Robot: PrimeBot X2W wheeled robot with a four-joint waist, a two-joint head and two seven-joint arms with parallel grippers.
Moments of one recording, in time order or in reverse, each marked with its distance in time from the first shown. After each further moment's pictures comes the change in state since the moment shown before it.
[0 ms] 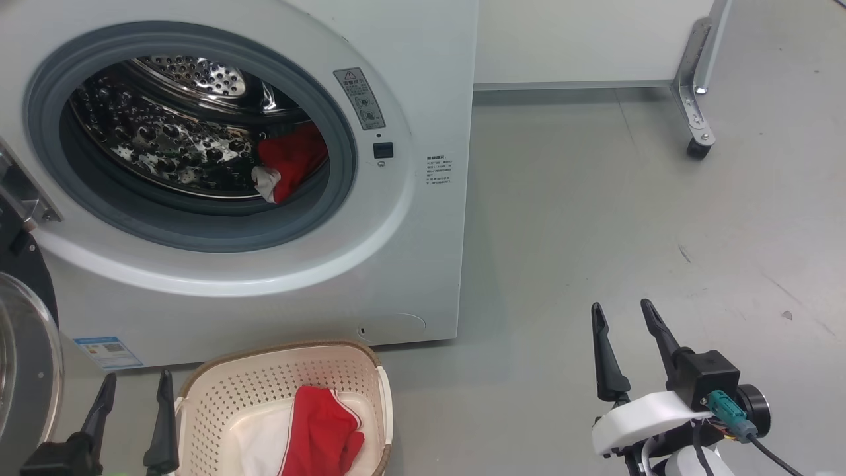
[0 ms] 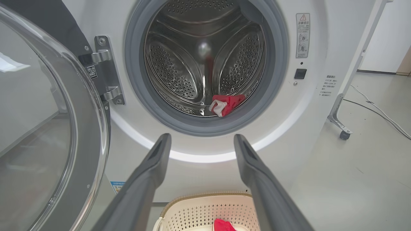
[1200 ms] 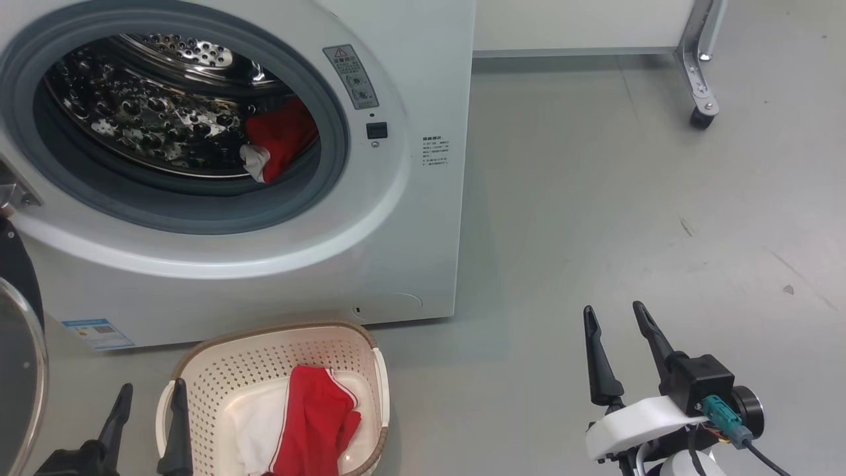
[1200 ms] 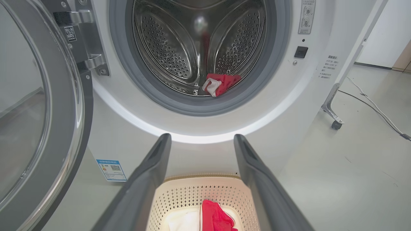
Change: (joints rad) left arm 0.014 -0.034 -0.005 0.018 -0.022 -0.015 0.000; right arm 0.016 0.001 0.018 -0.026 0.001 0.000 0.000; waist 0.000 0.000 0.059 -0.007
